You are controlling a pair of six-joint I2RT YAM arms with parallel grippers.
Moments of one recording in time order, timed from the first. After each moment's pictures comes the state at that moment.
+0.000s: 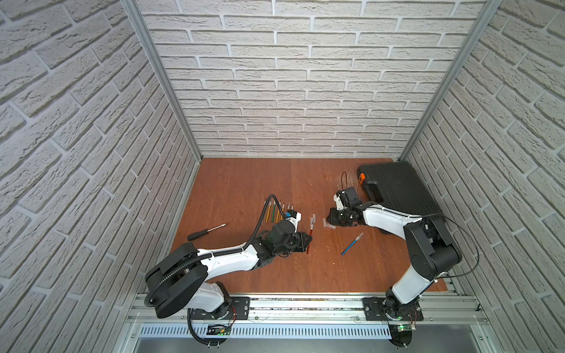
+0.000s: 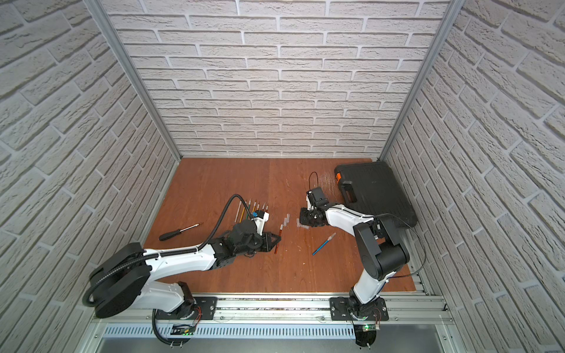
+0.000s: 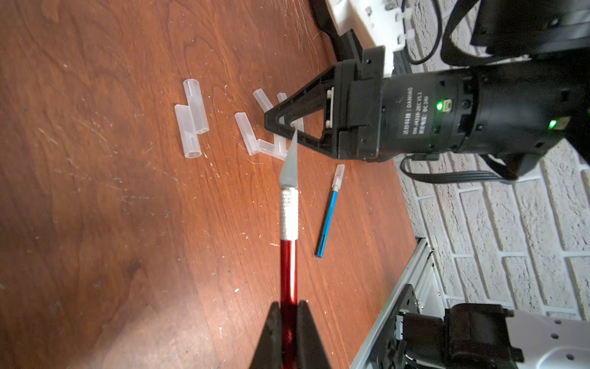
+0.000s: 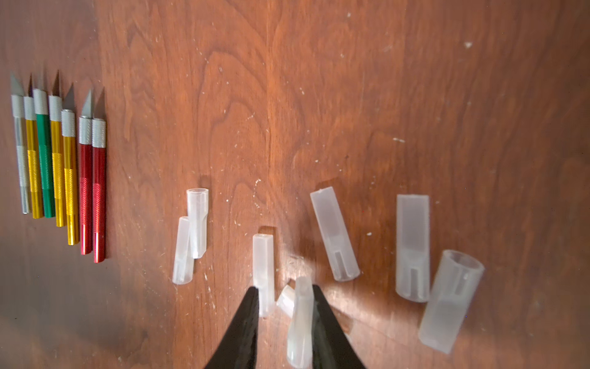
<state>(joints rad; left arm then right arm) -0.94 1.37 0.57 0.25 0.14 -0.87 0.35 1.70 0.95 -0.36 -0.16 0.52</state>
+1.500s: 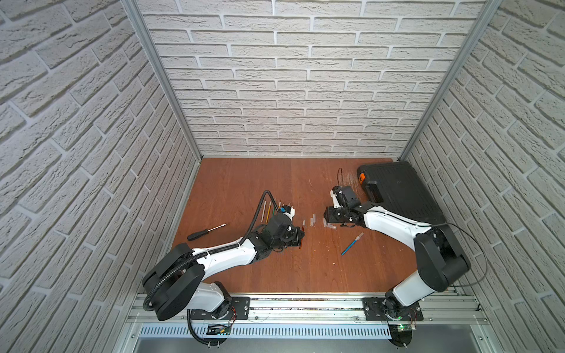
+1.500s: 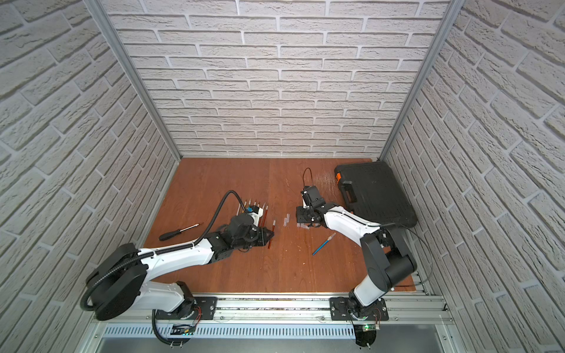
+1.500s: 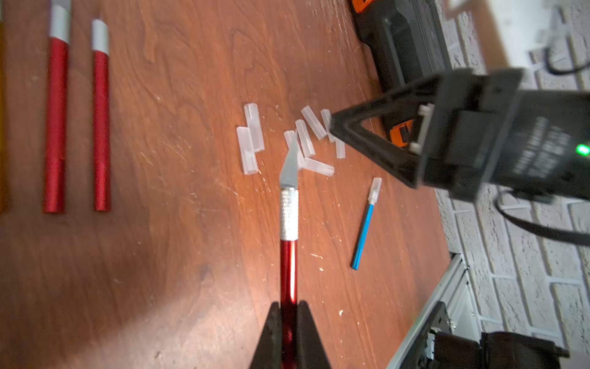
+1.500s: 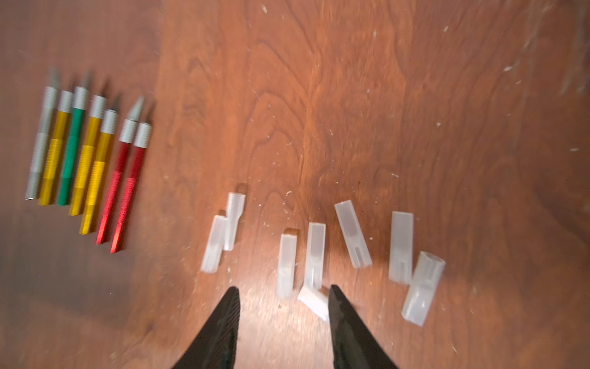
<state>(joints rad) -0.83 1.37 0.64 0.06 0.13 -0.80 0.43 1.55 0.96 -0.40 -0.02 0.44</state>
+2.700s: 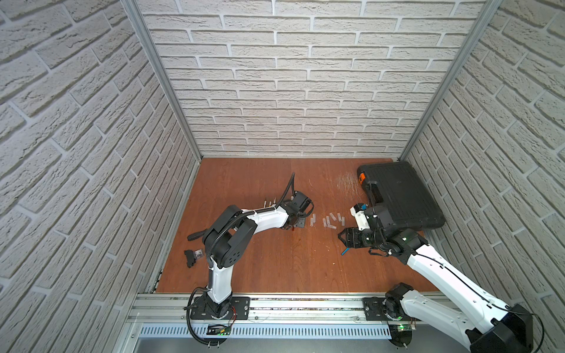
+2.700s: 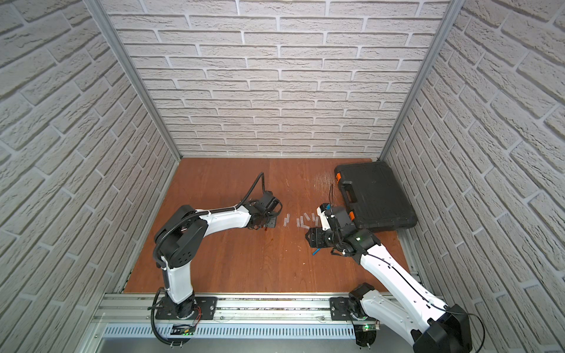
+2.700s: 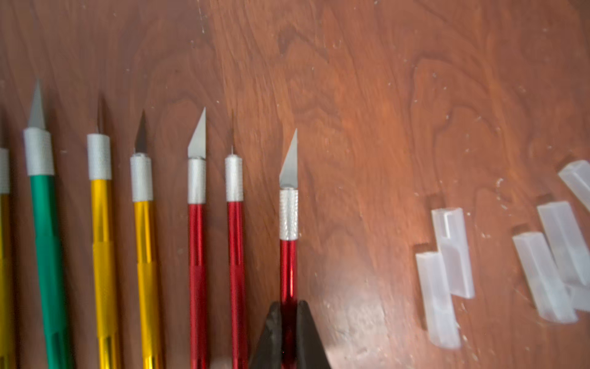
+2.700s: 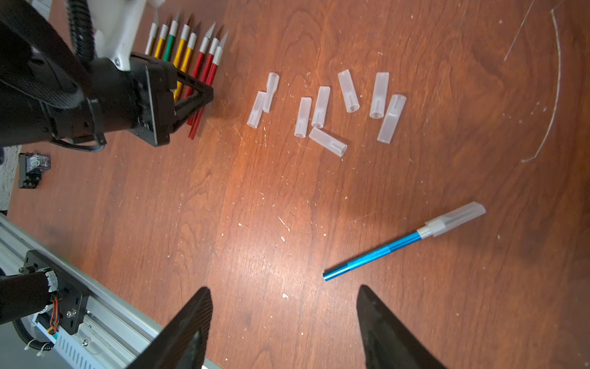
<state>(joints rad) -0.76 1.92 1.20 -0.36 -0.21 -0.51 0.44 0.95 0.72 -0.73 -0.13 0.44</state>
